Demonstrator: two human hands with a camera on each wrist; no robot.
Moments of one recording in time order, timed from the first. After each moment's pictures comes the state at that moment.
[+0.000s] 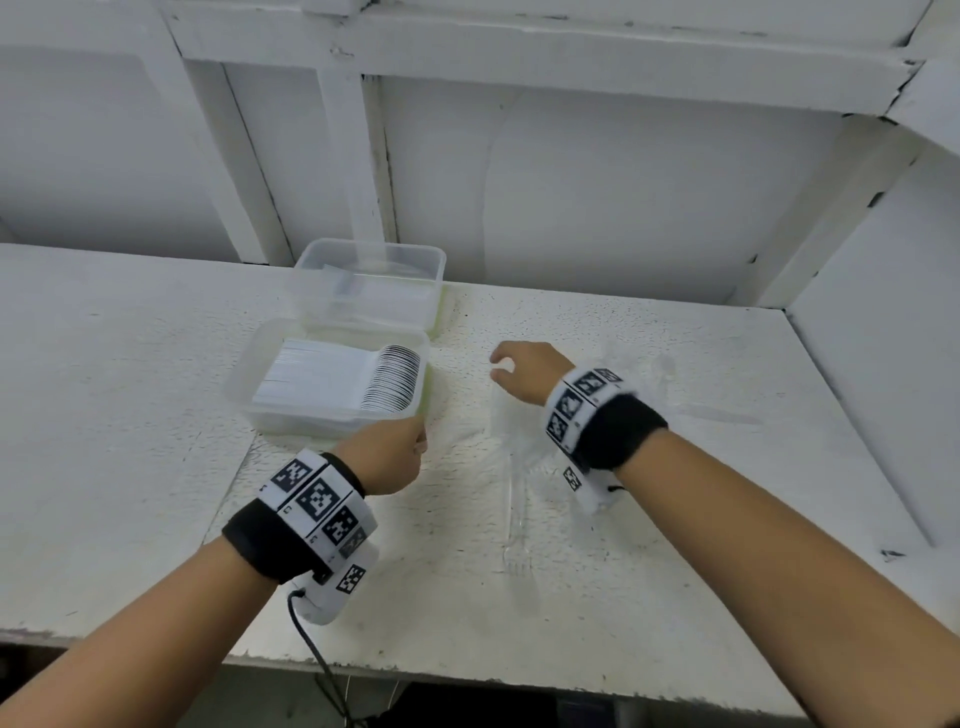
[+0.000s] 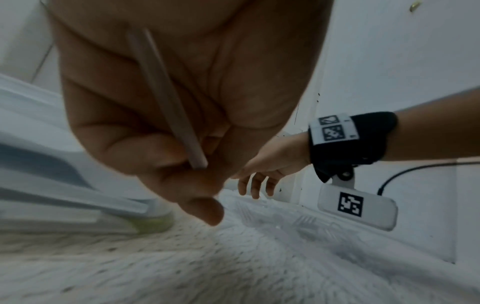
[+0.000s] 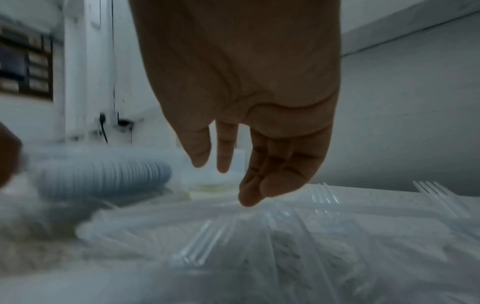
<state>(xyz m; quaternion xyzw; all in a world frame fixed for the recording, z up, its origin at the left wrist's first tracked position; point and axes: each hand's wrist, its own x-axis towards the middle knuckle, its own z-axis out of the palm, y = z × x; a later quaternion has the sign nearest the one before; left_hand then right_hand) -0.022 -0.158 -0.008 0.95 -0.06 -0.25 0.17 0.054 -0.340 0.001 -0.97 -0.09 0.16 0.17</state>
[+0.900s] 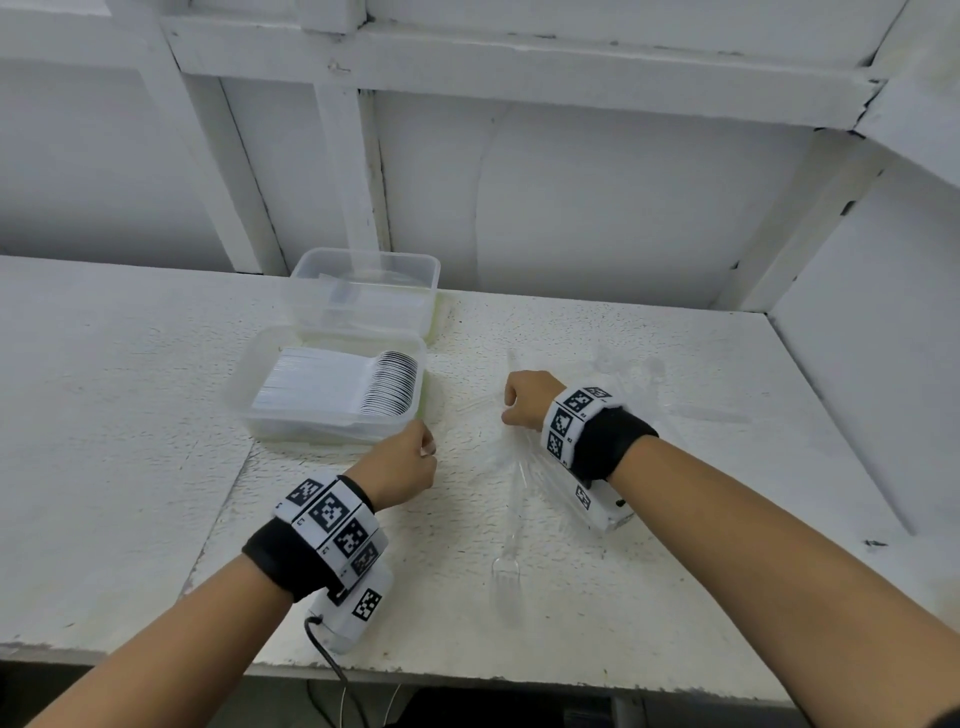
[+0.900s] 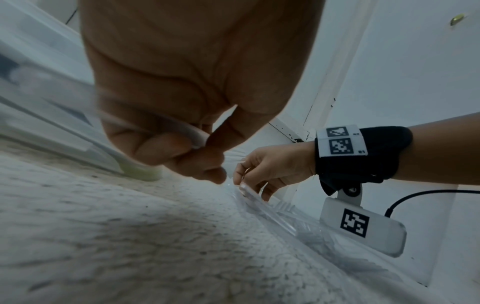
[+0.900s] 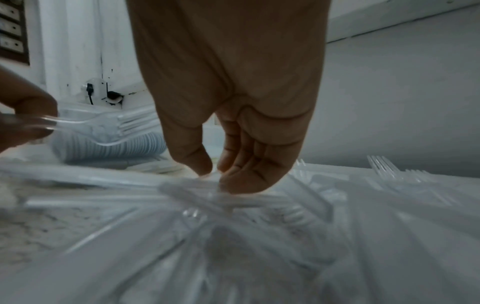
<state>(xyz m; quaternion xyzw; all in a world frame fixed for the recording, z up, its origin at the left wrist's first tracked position) -0.031 -0.164 -0.024 0.92 -0.01 -0.24 0.32 0.042 -0.340 -0.016 -0.97 -0.07 0.22 0.11</state>
